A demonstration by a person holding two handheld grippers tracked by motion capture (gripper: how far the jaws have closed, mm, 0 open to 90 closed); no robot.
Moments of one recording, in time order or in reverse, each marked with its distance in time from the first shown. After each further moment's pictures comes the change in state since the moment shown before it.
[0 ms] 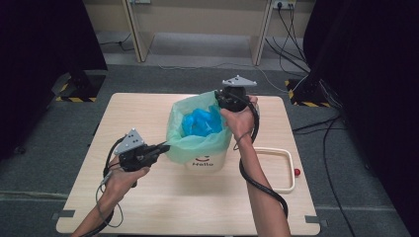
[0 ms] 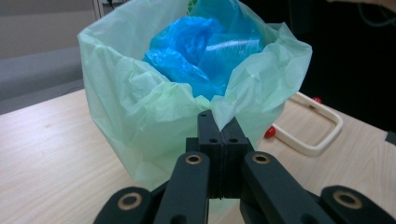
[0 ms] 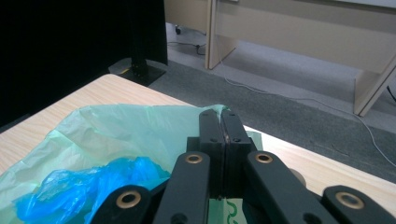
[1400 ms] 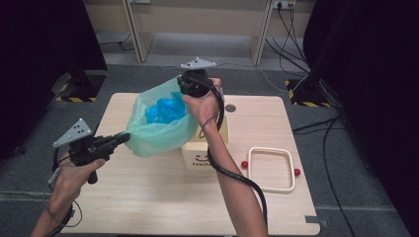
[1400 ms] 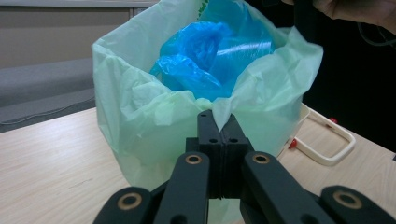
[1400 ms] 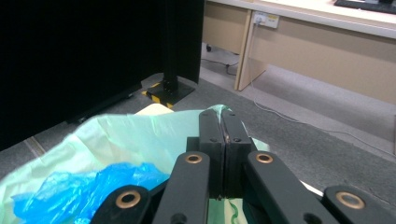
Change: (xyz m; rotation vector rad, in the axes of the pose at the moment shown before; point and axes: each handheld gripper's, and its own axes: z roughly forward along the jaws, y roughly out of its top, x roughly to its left) left arm 0.054 0.014 -0.086 -0.049 0.078 -0.060; right arm 0.082 0.061 0.030 -0.044 0.107 -0.071
